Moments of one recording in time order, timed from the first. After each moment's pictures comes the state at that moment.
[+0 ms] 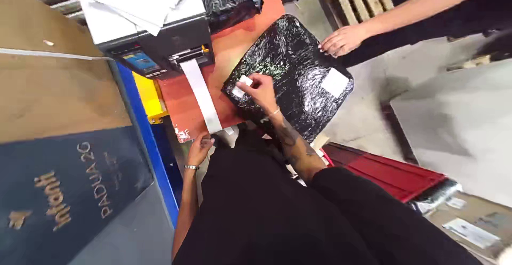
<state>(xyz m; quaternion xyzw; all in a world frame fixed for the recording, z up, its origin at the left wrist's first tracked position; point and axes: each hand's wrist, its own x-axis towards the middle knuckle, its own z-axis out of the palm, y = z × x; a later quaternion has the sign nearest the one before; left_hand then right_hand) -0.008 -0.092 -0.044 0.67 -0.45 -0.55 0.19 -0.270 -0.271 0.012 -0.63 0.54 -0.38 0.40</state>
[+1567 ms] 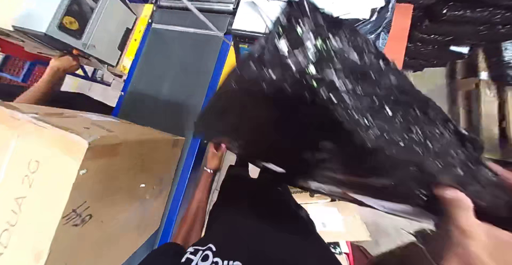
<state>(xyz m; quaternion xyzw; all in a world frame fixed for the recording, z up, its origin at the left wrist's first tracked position) -0.013 -0.013 -0.030 0.73 -0.15 -0.36 0.56 -0.381 -0.214 0.164 -0.73 0.43 -0.48 0.21</state>
